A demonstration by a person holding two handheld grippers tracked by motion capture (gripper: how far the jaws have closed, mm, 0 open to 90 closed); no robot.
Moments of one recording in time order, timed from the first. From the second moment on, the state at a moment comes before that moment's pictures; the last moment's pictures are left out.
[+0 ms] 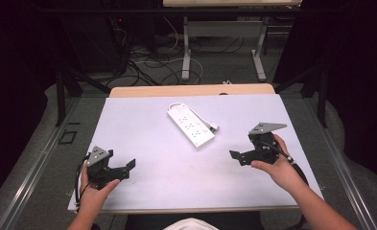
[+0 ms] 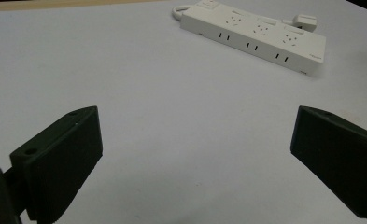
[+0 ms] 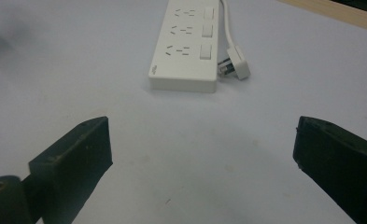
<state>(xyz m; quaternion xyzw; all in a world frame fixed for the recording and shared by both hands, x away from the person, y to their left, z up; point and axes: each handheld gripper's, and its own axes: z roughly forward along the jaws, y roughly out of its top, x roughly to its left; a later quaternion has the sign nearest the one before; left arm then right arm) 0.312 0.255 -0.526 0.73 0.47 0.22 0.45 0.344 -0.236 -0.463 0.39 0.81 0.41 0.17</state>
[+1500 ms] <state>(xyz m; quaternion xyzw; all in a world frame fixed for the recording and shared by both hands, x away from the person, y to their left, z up) 0.315 0.253 -0.529 0.73 0.47 0.21 0.44 0.323 -0.288 -0.554 0.49 0.76 0.39 0.21</state>
